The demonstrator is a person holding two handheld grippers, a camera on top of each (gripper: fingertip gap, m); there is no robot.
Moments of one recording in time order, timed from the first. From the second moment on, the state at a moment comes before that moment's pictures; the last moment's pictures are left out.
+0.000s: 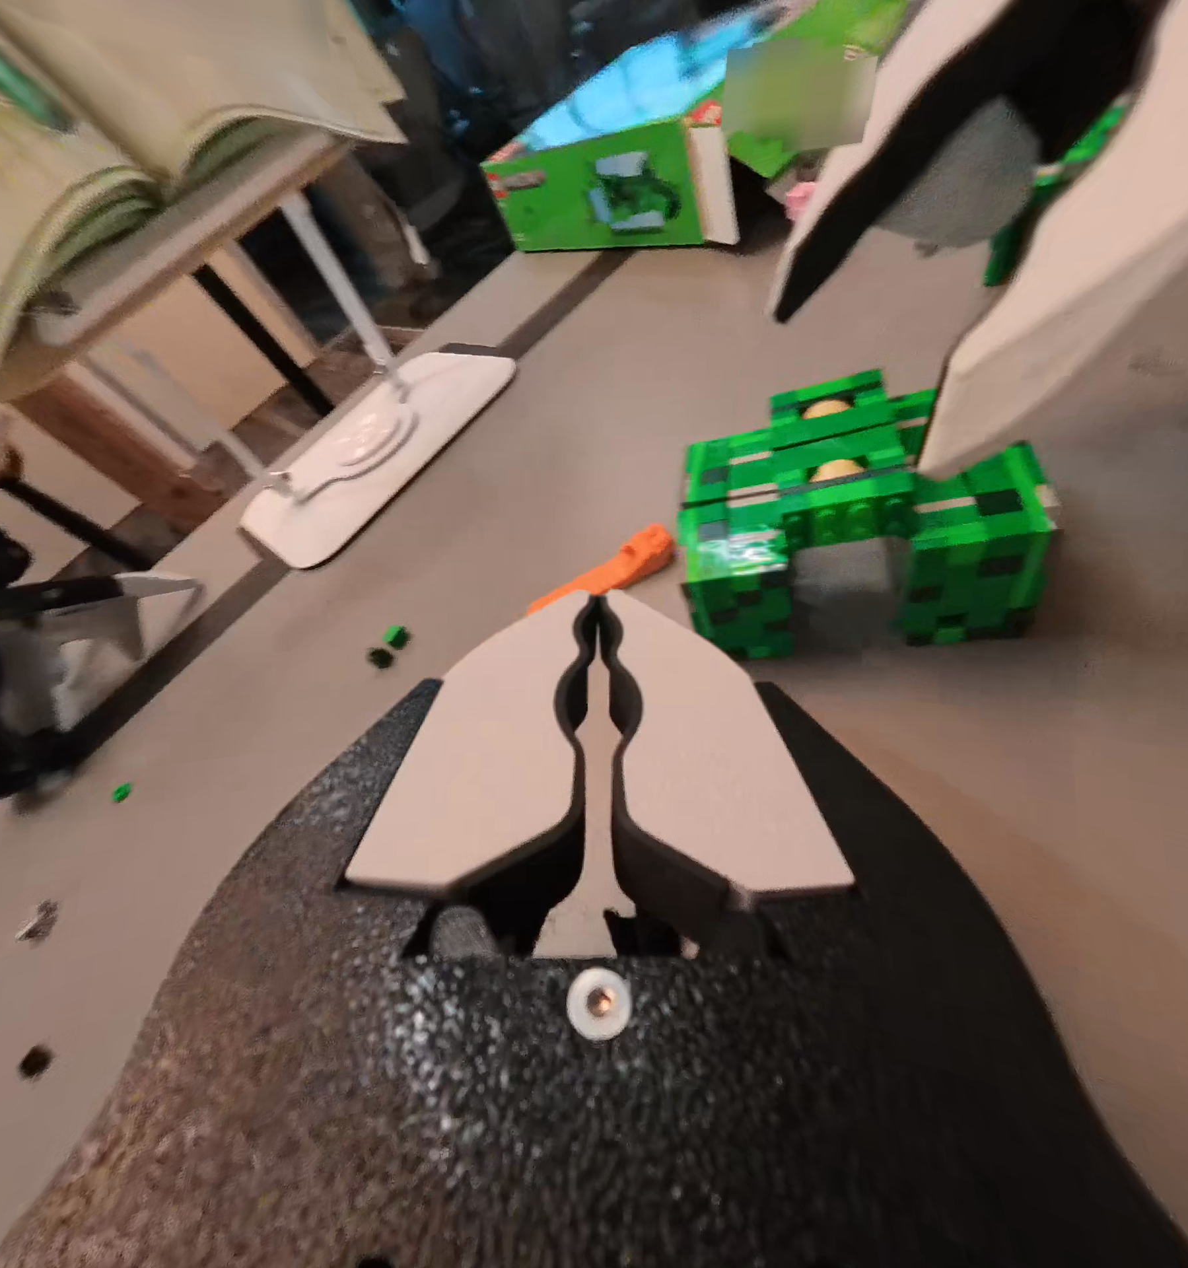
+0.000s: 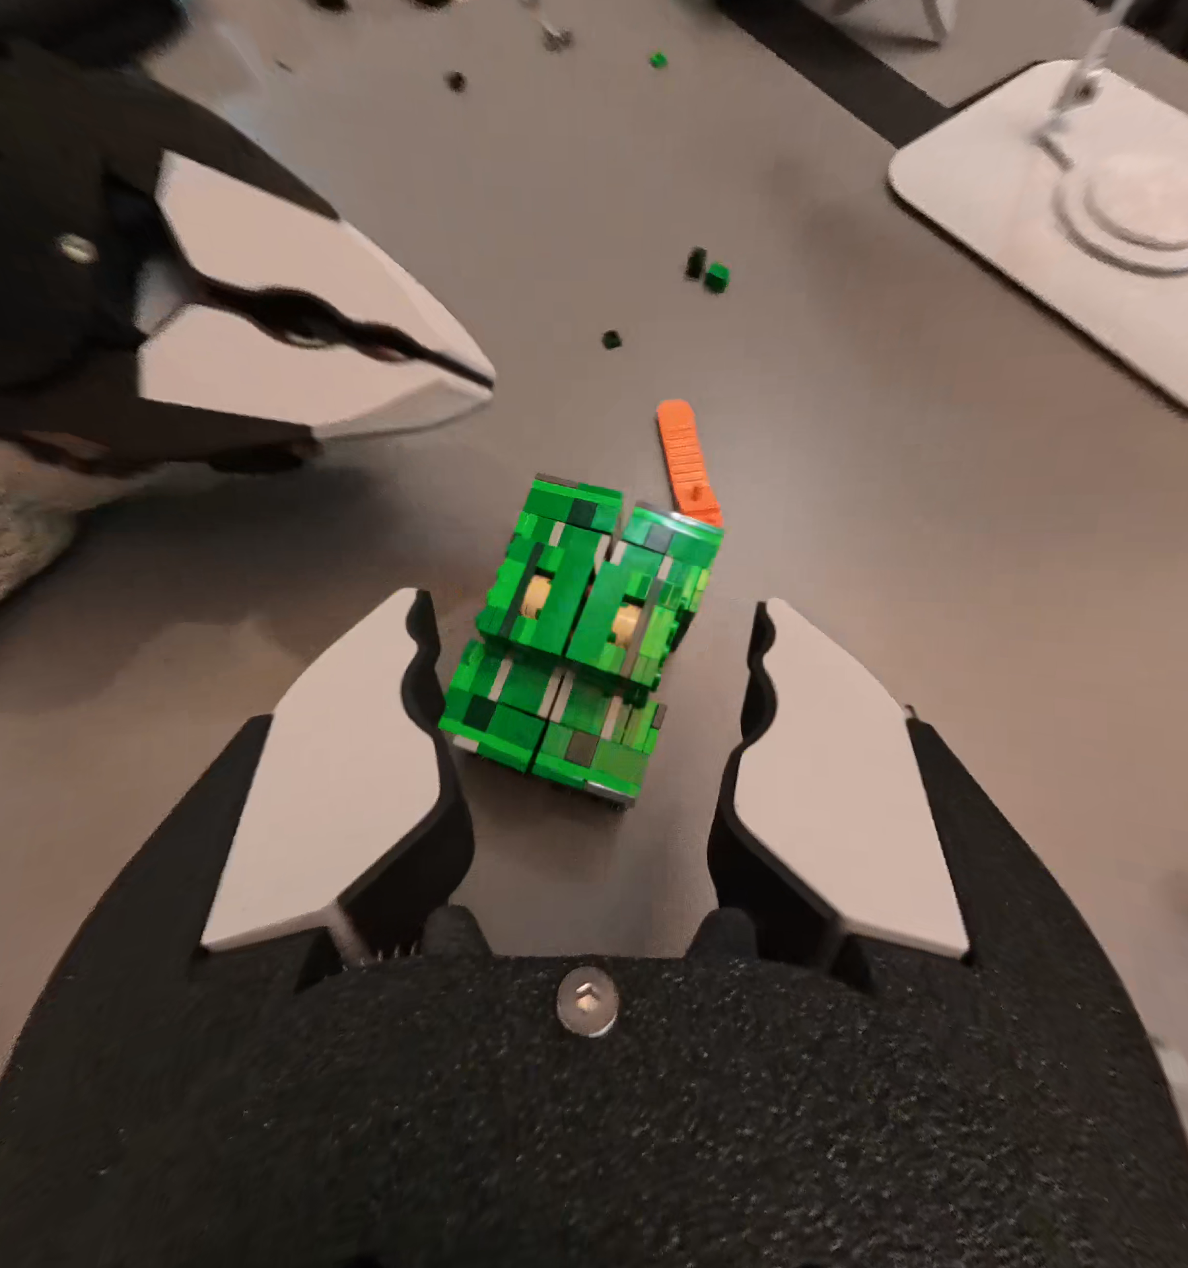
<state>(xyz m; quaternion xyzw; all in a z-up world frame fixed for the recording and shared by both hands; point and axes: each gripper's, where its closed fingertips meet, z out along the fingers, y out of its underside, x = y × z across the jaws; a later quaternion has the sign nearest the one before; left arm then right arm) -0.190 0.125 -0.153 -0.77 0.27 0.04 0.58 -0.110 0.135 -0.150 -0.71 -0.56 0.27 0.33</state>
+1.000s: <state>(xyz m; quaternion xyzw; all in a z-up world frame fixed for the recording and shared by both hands) -0.127 0.101 -0.161 -0.74 0.46 -0.11 0.48 -0.115 0.102 -0.186 -0.52 -0.79 0.26 0.18</state>
